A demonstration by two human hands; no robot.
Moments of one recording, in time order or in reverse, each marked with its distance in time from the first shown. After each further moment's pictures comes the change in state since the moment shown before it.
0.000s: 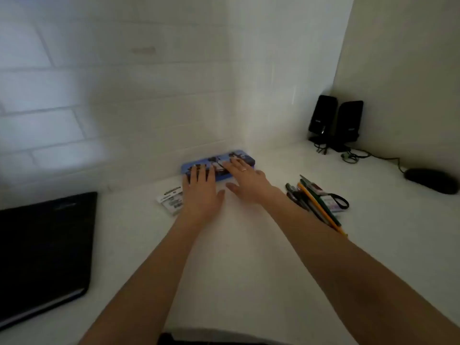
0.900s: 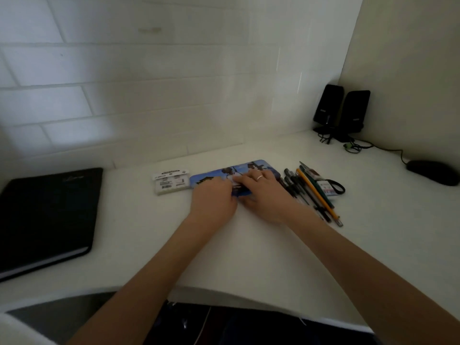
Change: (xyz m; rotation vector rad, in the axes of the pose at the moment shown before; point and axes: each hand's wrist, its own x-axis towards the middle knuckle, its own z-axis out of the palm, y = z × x) left_hand -0.086 0.044 -0.033 0.074 0.097 0.151; right_hand -0.112 -0.004 -0.013 0.009 0.003 -0.100
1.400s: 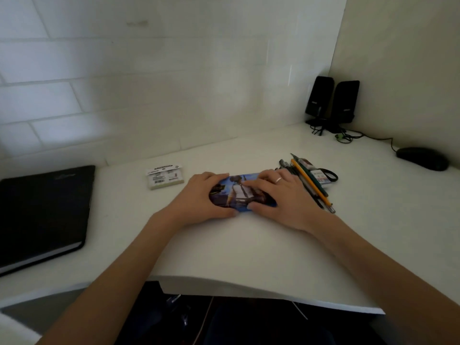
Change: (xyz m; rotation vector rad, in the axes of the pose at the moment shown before) left_hand -0.009 -0.037 0.011 -0.487 -0.255 0.128; right_hand -0.057 0.021 -0.012 -0.039 0.085 -0.010
